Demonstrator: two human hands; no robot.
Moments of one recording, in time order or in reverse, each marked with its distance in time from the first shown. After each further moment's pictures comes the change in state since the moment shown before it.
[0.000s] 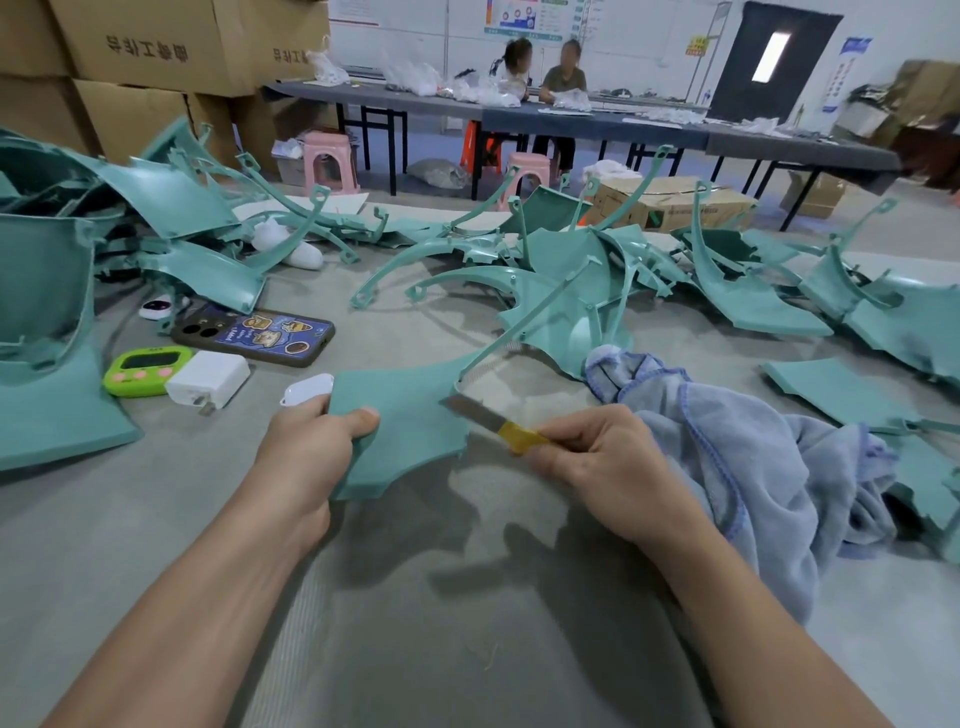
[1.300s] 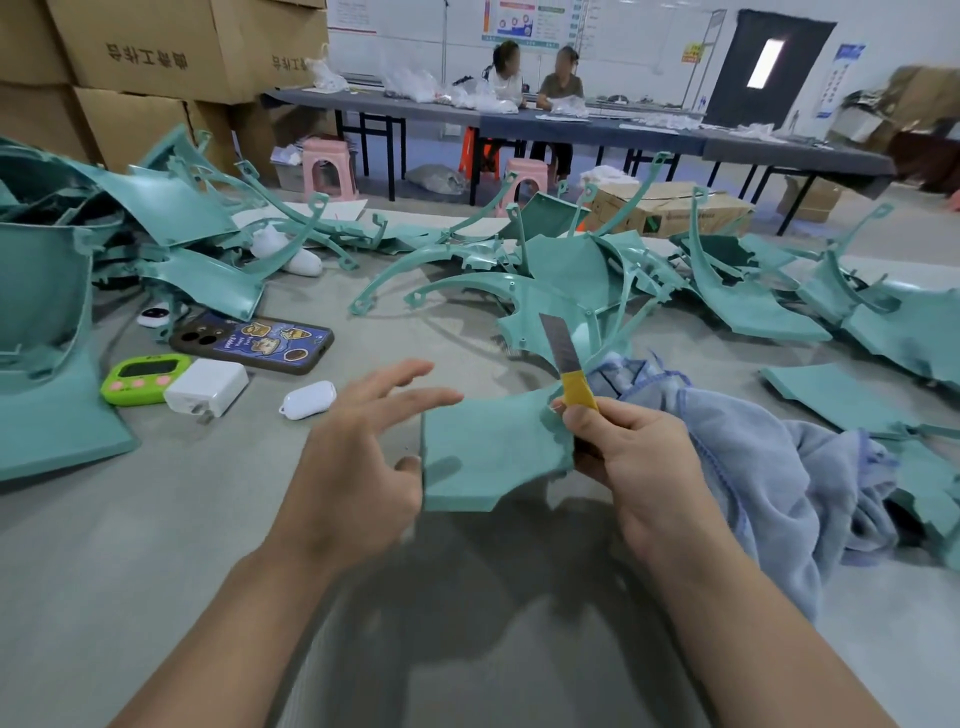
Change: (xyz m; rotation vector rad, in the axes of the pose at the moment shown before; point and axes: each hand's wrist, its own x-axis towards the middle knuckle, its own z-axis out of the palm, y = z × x) left_hand -0.041 0.010 0.005 0.705 -0.168 0.831; right_hand 0.006 -0.007 0.006 0.667 0.381 0.308
